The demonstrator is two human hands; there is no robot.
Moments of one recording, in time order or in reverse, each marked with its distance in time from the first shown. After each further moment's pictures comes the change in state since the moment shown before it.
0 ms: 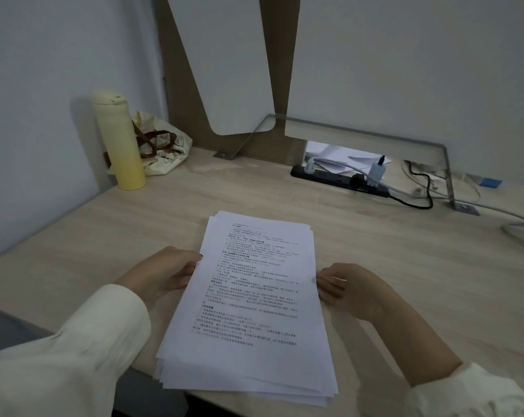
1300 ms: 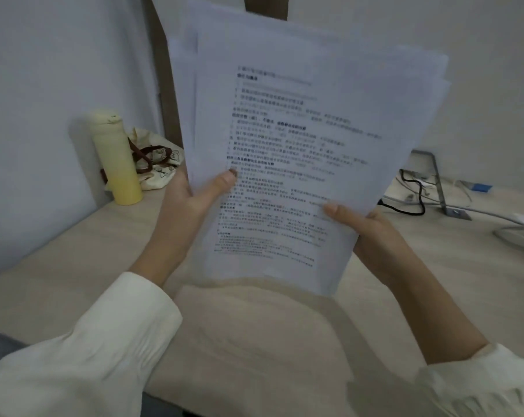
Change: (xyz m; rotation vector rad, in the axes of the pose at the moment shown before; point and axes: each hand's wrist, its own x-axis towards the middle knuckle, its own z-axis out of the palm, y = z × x) left_hand -0.065 0.088 0.033 -0.363 0.090 0.969; right_hand -0.062 -0.069 0.030 -0.261 -0.363 -0.767
